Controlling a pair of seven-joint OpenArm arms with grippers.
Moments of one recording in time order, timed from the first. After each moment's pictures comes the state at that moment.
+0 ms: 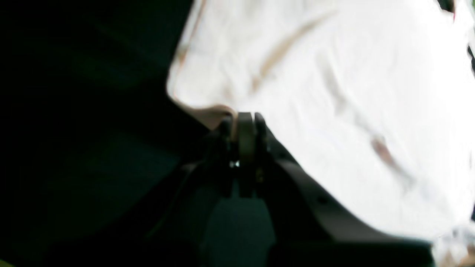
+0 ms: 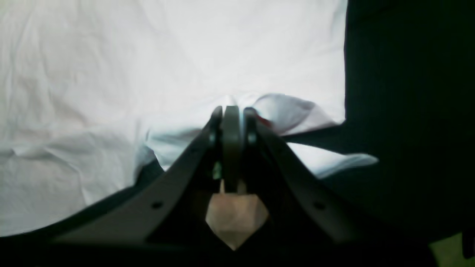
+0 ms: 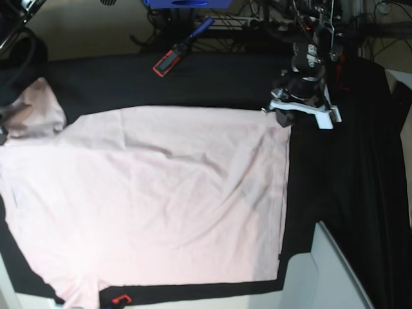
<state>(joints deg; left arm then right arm) 24.7 -7.7 -4.3 95.3 -40.4 8.9 20.0 -1.5 15.3 48.3 77.7 26.9 31.2 -56.1</state>
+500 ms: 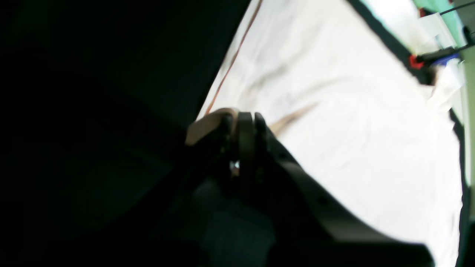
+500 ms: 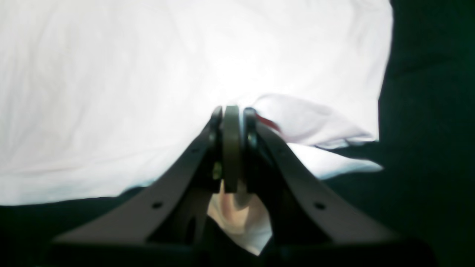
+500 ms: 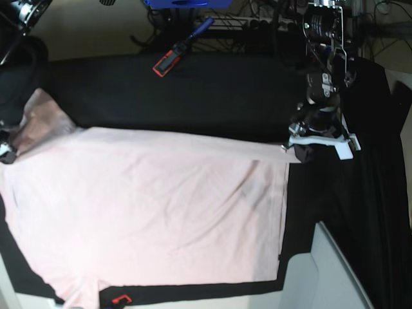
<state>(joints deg) 16.3 -7.7 -7.7 95.3 -40.6 10.7 20.0 3.3 16.3 41.9 75.0 26.6 30.8 -56.1</state>
